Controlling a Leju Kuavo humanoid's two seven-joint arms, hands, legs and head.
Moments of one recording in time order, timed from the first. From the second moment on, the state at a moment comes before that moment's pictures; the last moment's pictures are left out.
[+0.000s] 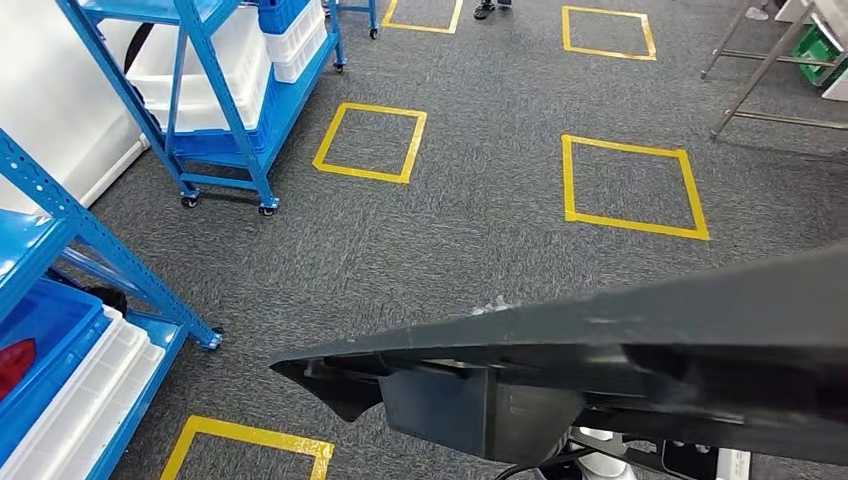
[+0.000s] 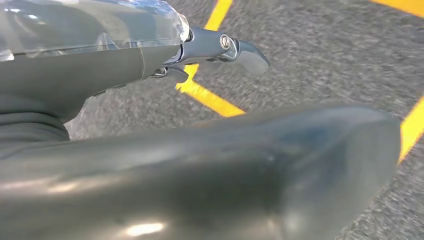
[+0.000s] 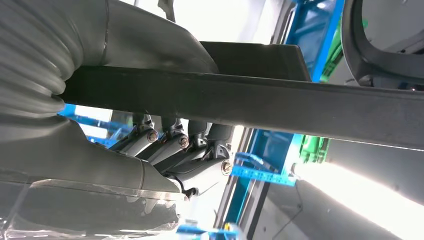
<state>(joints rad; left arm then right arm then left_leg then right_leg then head) -0.09 -0.06 1.27 -0.21 -0.94 0.15 -0.36 -0.11 0.04 0.40 -1.97 -0.24 0.61 -0.70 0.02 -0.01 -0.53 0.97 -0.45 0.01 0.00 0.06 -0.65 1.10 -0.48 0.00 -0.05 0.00</state>
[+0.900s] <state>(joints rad) -0.09 -0.09 1.27 -0.21 -0.95 0.18 -0.30 -0.13 0.03 0.28 -1.85 -0.27 0.59 -0.69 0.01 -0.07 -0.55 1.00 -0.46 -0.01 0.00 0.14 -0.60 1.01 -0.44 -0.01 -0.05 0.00</state>
